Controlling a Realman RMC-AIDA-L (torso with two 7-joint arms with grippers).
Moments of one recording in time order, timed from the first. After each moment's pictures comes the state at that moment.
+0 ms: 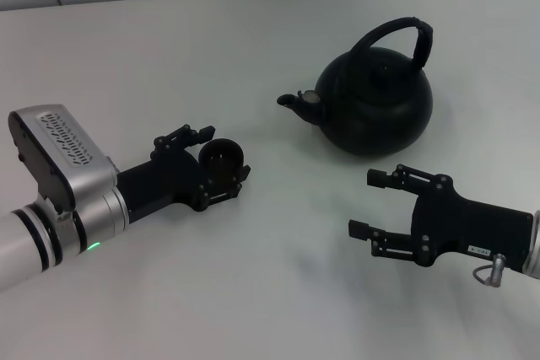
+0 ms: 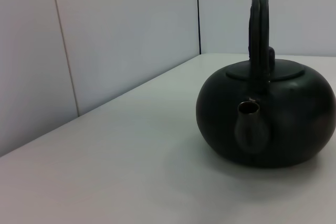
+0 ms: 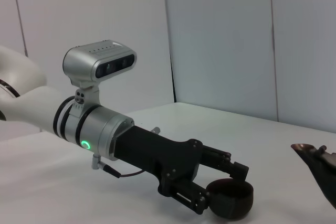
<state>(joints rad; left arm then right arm) -0.71 -2.08 0.52 -0.08 1.82 1.04 -0.46 0.31 2.07 -0.63 -0.33 -1.88 -1.57 0.76</state>
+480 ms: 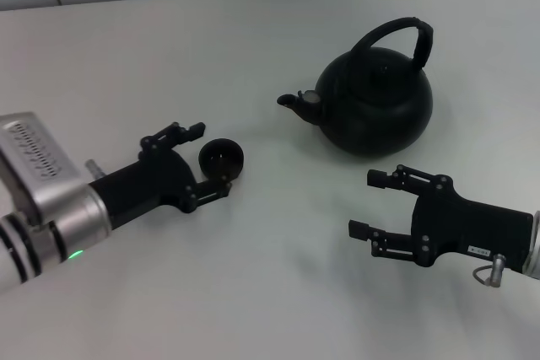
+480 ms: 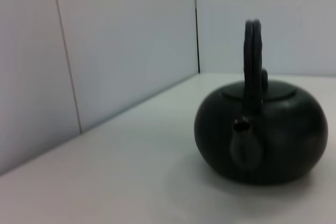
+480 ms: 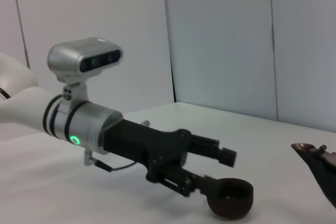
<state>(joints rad) -0.65 -2.07 0.52 -0.04 1.81 1.15 -0.46 0.31 2.07 -0.63 -0.33 -1.88 -1.57 0.76</state>
